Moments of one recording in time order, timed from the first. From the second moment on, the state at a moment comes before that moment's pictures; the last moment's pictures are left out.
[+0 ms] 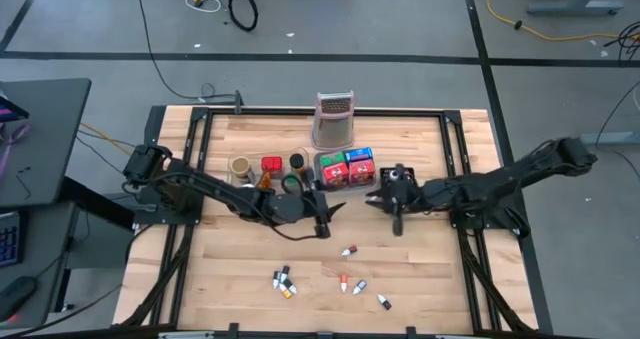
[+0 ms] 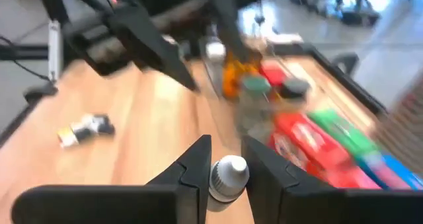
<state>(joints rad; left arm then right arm) -0.25 1.69 1.05 0.37 -0.64 0.16 0.29 0.98 0.53 0.13 0.37 0.10</state>
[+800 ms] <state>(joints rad) -0.26 1.69 1.05 0.37 -0.58 0.21 0.29 0.61 0.52 -0.79 0.38 0.54</state>
